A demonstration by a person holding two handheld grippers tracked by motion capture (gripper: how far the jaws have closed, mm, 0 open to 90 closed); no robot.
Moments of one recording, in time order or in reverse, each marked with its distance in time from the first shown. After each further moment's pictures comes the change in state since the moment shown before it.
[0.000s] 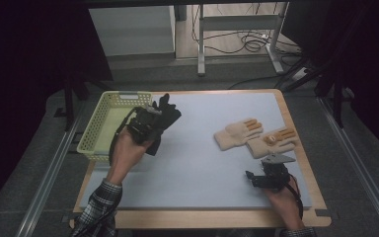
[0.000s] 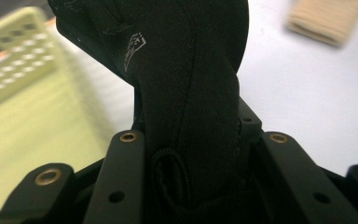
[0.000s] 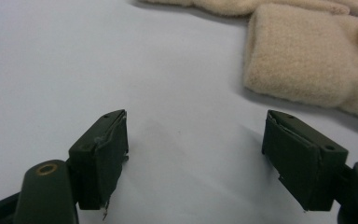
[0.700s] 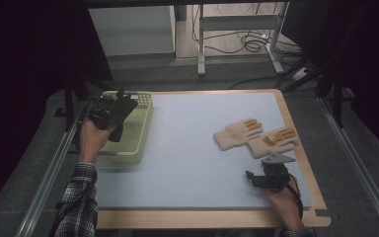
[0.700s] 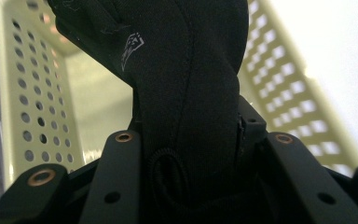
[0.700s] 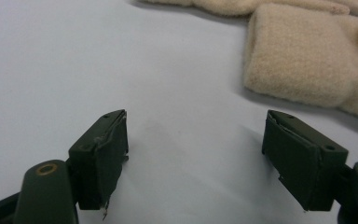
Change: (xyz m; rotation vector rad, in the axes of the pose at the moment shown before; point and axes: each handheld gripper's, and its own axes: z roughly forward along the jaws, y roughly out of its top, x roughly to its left) left arm 0.134 -0.046 0.030 0.086 0.075 -0.232; right arm 0.000 0.000 0.000 0.000 0.000 0.000
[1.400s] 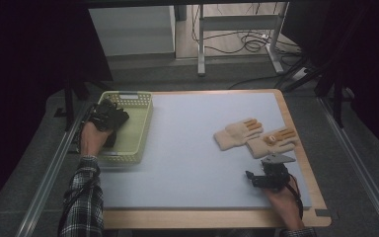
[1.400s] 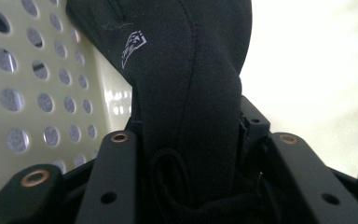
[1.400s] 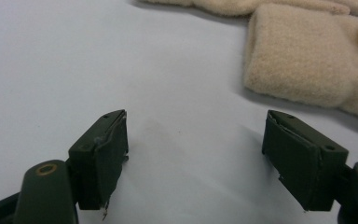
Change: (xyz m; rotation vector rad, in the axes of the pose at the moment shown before) left arm 0.040 -0.010 0.065 0.248 0.078 -0.081; right arm 0.000 0.000 0.000 -0.001 0.001 -0.001
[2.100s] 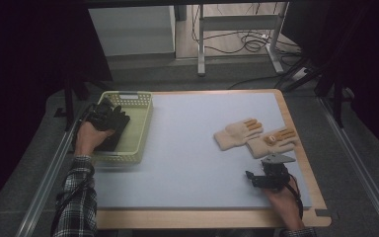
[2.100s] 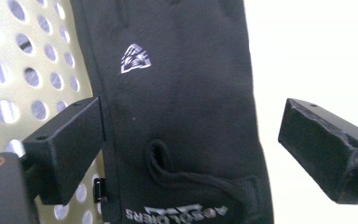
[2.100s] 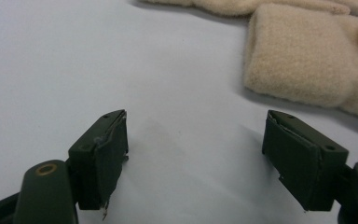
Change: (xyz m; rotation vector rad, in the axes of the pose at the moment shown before) left arm 0.000 -0.002 -0.016 0.030 -0.072 -0.016; right arm 0.000 0.000 0.000 0.000 0.000 0.000
